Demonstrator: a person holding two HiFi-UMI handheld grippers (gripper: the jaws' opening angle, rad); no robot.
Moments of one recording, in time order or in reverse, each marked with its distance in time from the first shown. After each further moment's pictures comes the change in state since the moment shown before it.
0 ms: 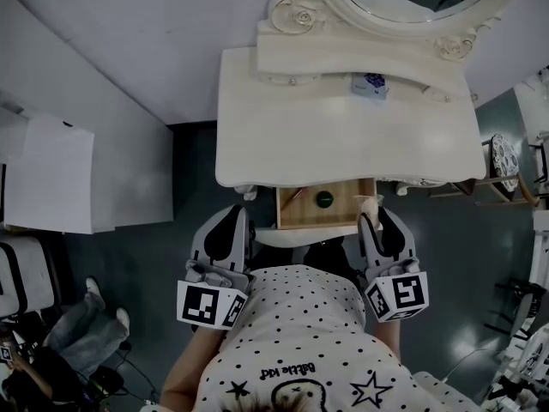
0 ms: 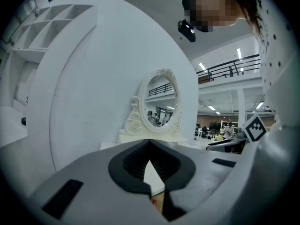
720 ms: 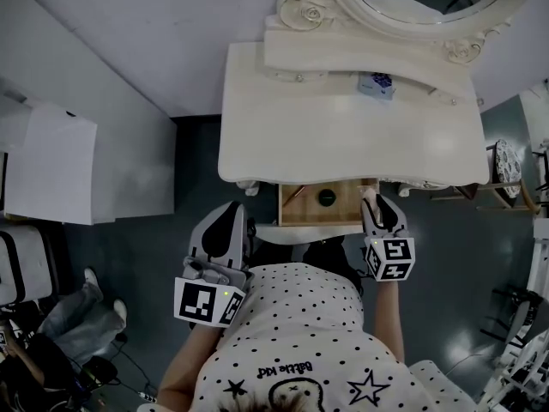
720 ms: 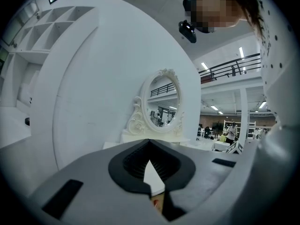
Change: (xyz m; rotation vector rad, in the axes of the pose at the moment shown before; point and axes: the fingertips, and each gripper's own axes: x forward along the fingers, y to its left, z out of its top) left arm -0.004 0.006 -0.002 -0.006 -0.005 0.031; right arm 0.057 -0.062 -0.109 -0.065 0.228 -0.052
